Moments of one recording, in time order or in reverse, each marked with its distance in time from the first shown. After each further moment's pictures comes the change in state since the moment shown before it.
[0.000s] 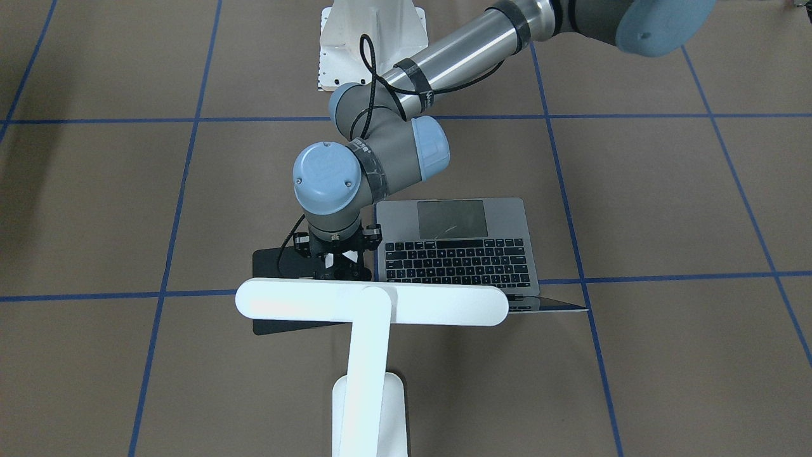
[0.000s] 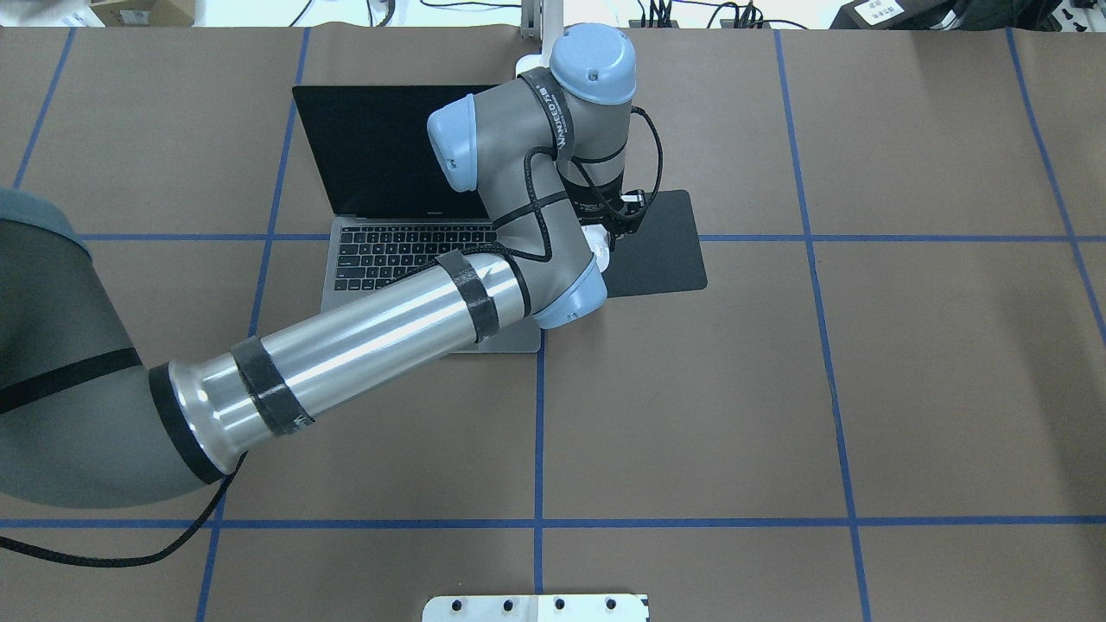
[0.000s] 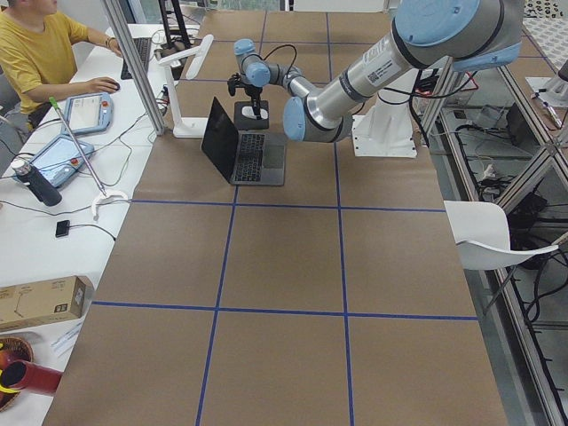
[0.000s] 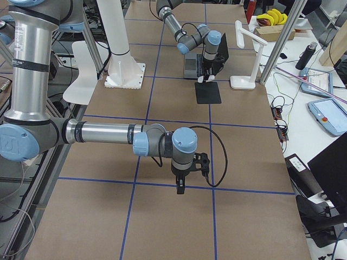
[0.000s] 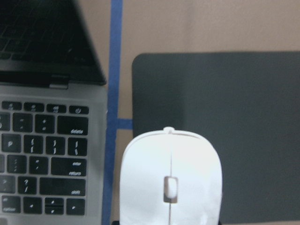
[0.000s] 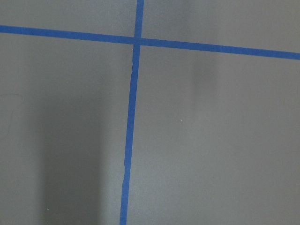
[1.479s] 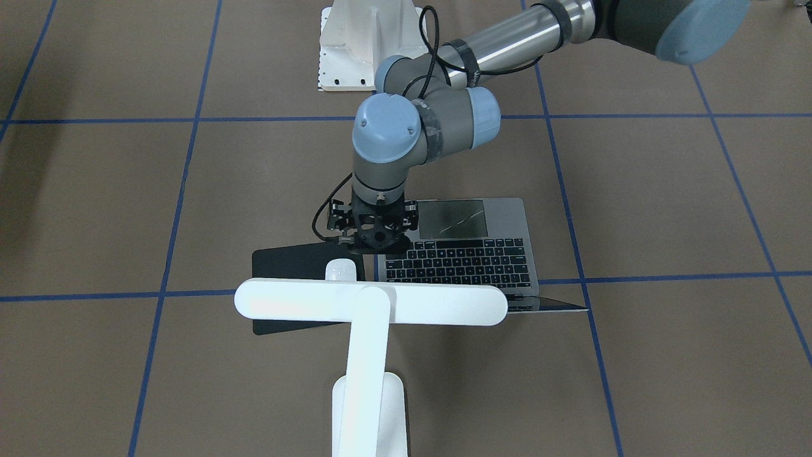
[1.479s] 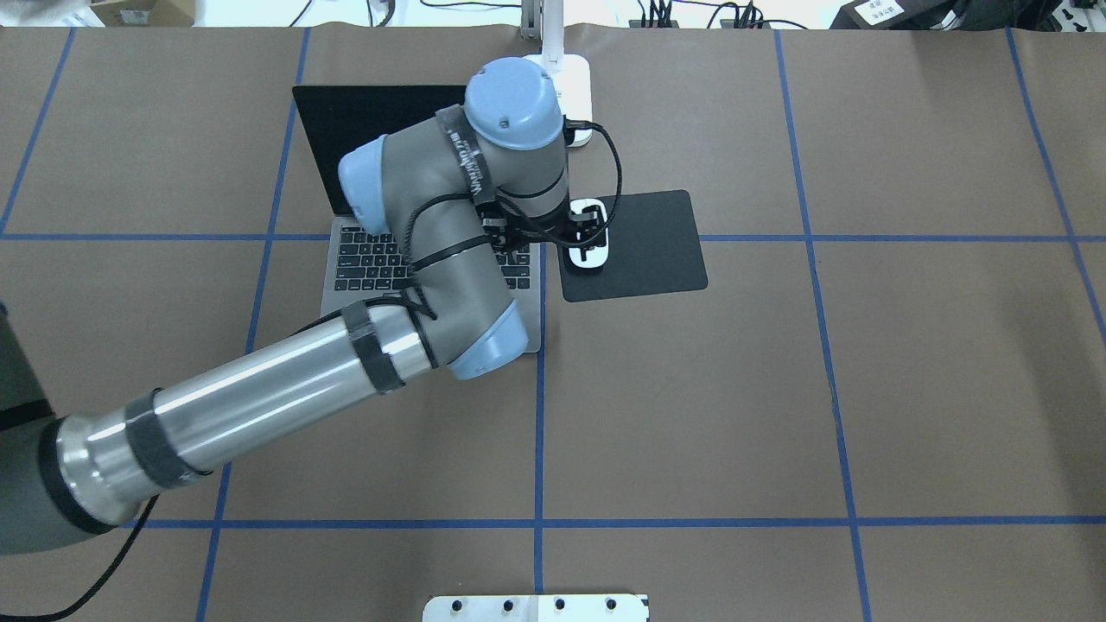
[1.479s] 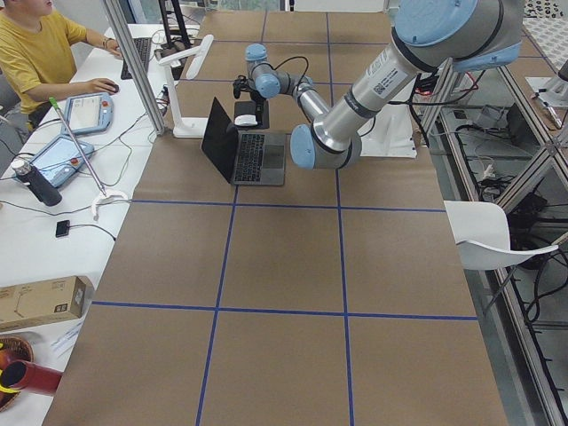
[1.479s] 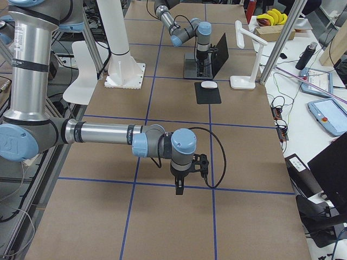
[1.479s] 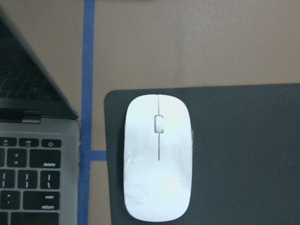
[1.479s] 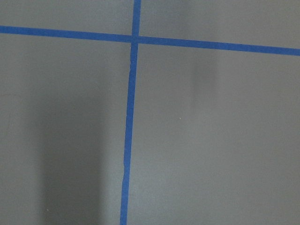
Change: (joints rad) left arm 0.005 0.346 -0.550 0.086 0.062 0.075; right arm 0.000 -0.006 -0.004 0.005 0.000 0.014
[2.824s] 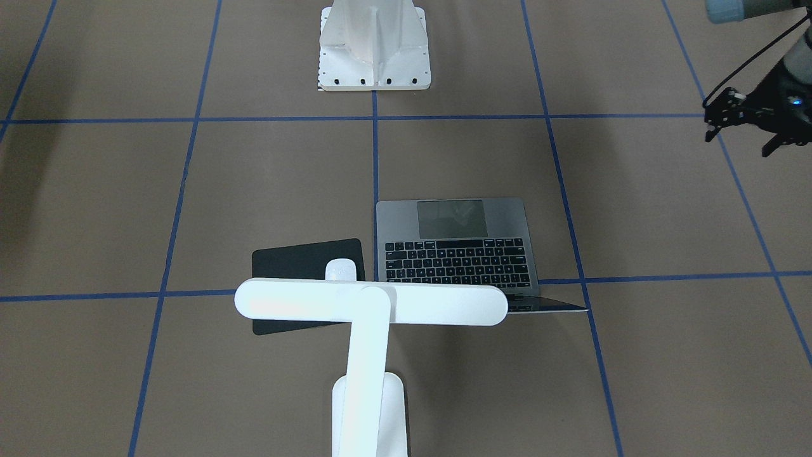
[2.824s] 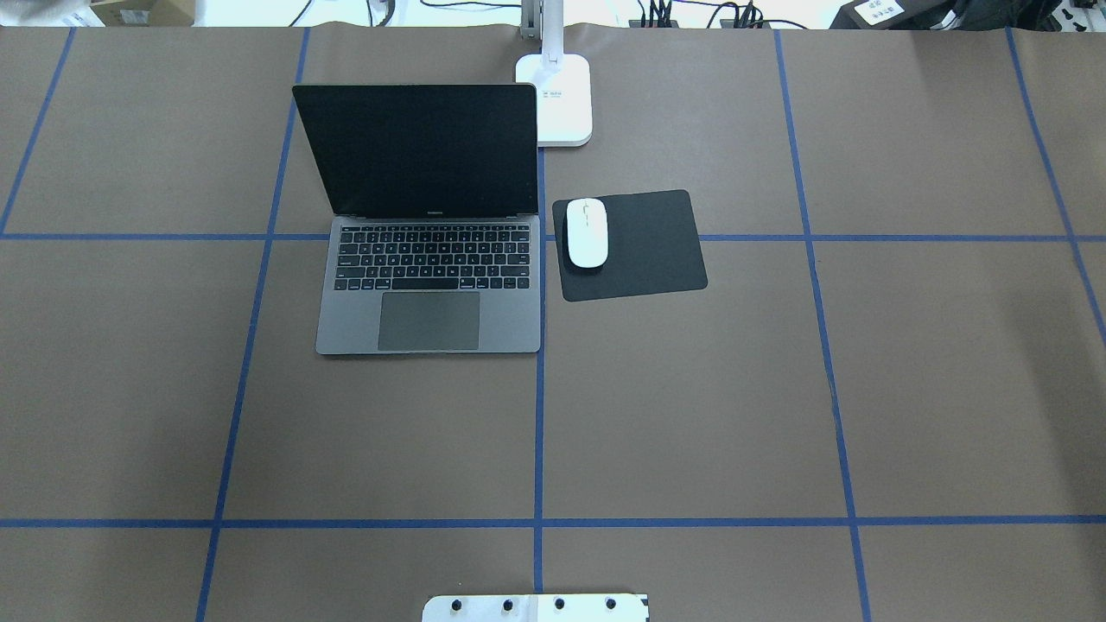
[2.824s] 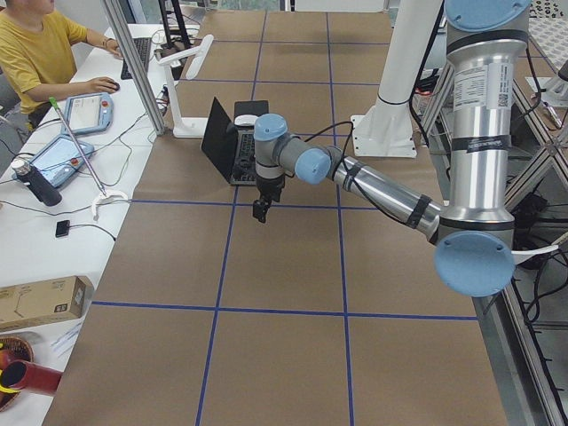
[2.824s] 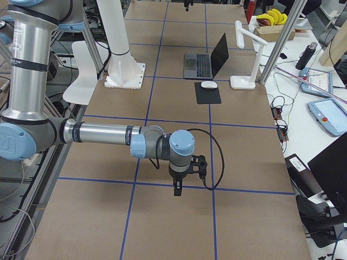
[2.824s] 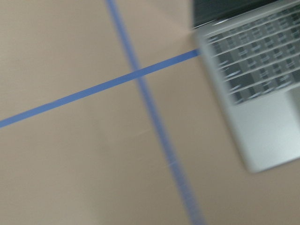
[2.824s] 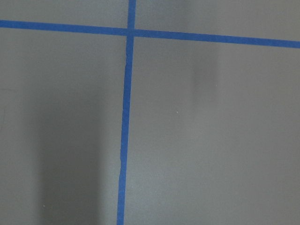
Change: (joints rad) left arm -0.621 1.102 -0.714 0.118 -0.213 1.106; right arm 0.003 -0.011 -0.002 0.007 0.003 -0.001
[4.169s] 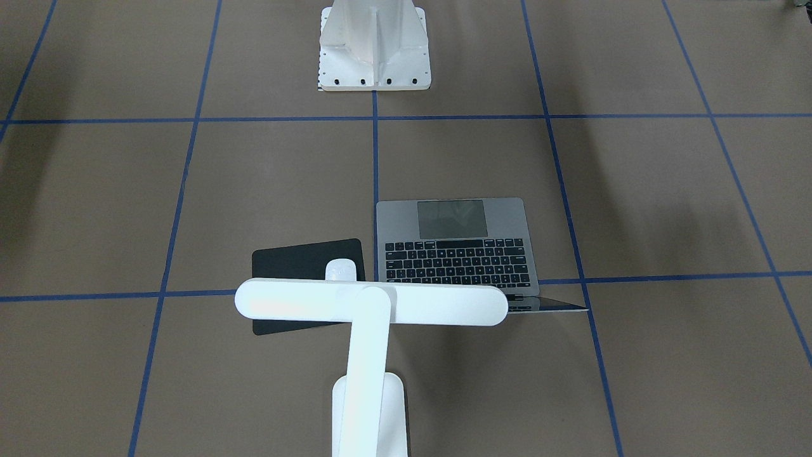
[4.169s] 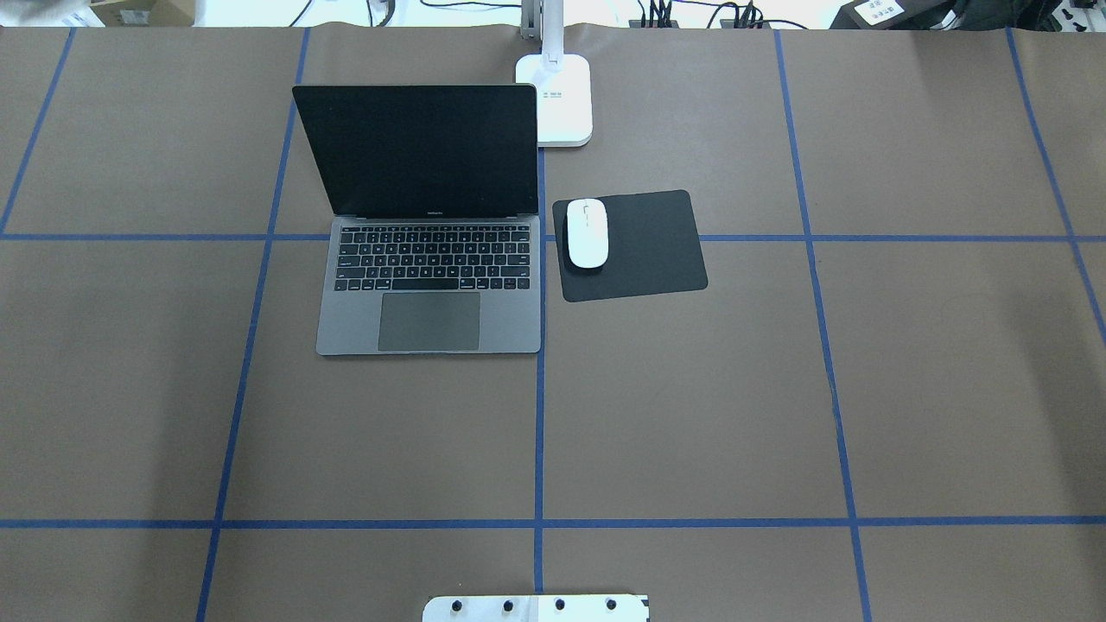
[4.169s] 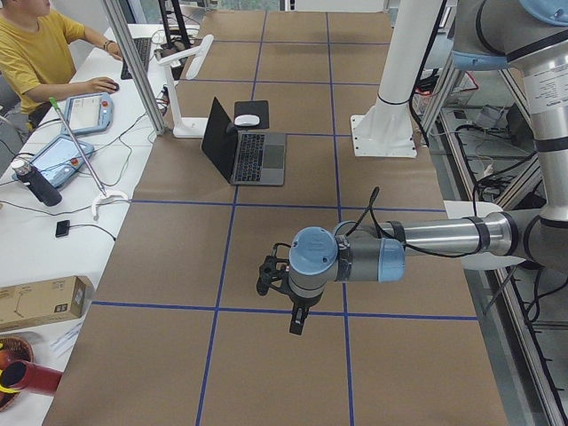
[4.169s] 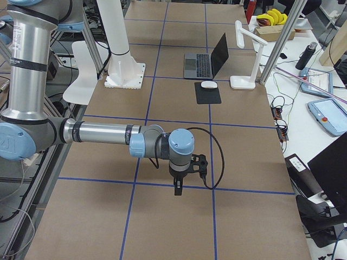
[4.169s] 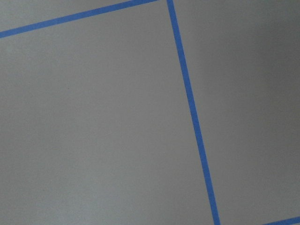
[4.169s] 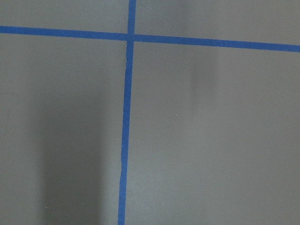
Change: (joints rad) left arm -0.403 0.171 0.196 -0.049 -0.163 0.308; right arm 0.012 0.002 0.008 0.002 0.002 0.002
